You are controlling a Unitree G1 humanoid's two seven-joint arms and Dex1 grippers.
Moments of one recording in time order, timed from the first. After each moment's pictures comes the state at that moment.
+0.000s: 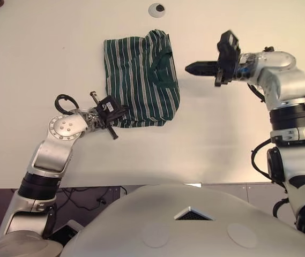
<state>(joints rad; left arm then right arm) 0.11 0.67 -0.18 -0.30 -0.07 0.37 -0.72 -0.50 -0.49 0.21 0.39 0.18 0.21 1.21</state>
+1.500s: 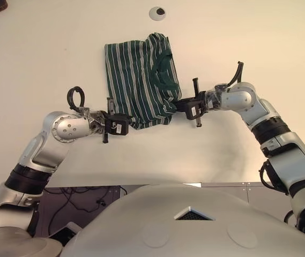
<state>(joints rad) 0.06 0.82 -0.32 -0.25 0.20 -0.05 -0.93 -0.45 -0.50 0.55 0.55 -0.11 -0.62 1.06</state>
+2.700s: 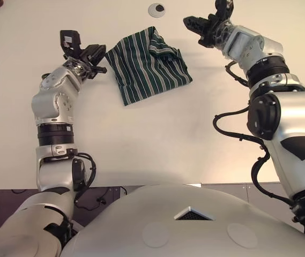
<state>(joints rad) -0.34 0.34 0.18 0.26 -0.39 0.50 -0.41 -1.03 -0.19 -0.11 1.22 0.35 0.31 0.75</state>
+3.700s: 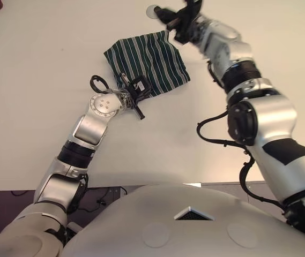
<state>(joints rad) -0.17 0.41 -0.34 -0.06 -0.05 0.45 -0.58 -1.00 0.02 -0.04 1.22 0.14 0.09 0.83</state>
